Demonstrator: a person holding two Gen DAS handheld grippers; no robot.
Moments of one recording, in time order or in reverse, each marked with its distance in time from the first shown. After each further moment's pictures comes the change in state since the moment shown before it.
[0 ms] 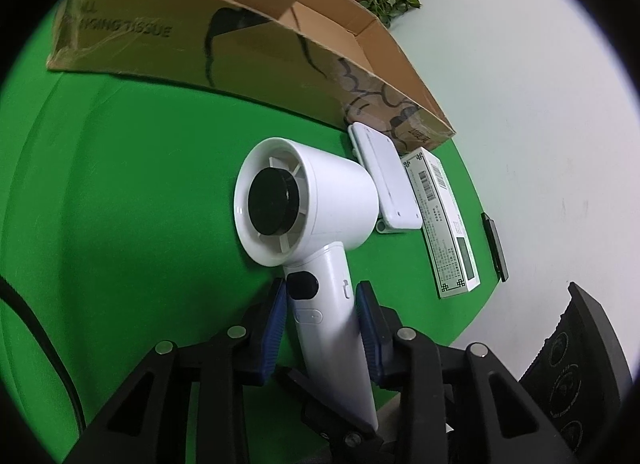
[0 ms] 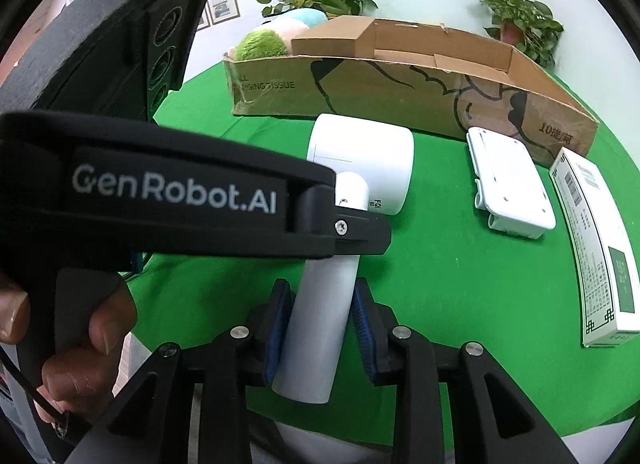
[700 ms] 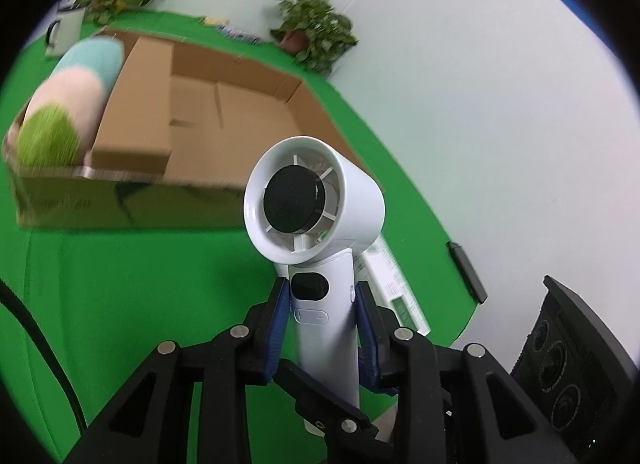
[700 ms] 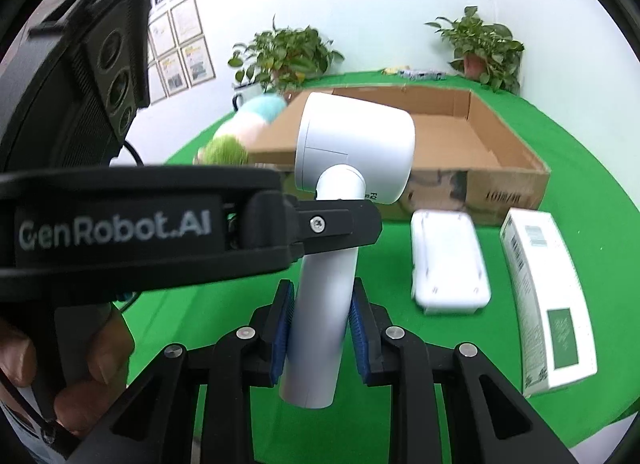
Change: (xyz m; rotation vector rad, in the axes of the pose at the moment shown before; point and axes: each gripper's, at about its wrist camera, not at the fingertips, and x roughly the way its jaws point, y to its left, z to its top) left arm -0.033 -0.072 0.043 0.192 -0.185 -0.048; right arm -0.064 -0.038 0.040 0.102 -0.204 -0.032
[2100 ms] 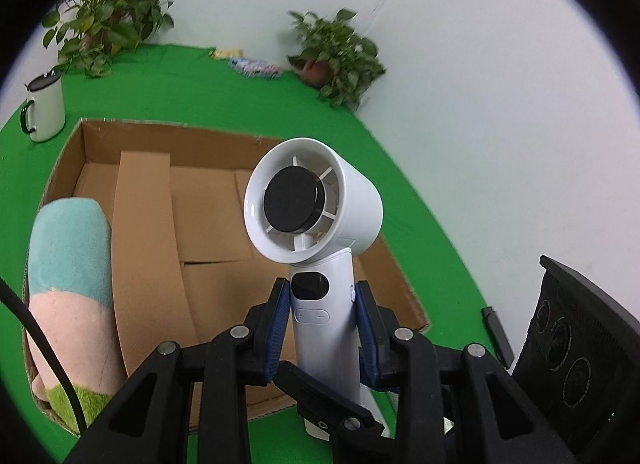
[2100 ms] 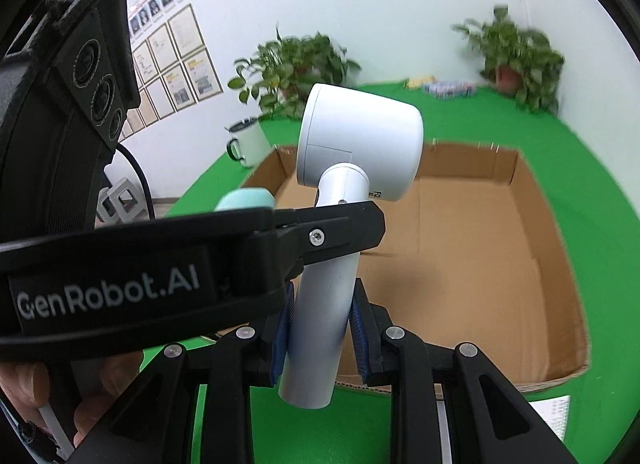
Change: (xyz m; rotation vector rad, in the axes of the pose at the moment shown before) left arm 0.037 0.033 0.169 0.003 0.006 0.122; right arm 0.074 -0.001 0.184 0.014 0.064 0.116
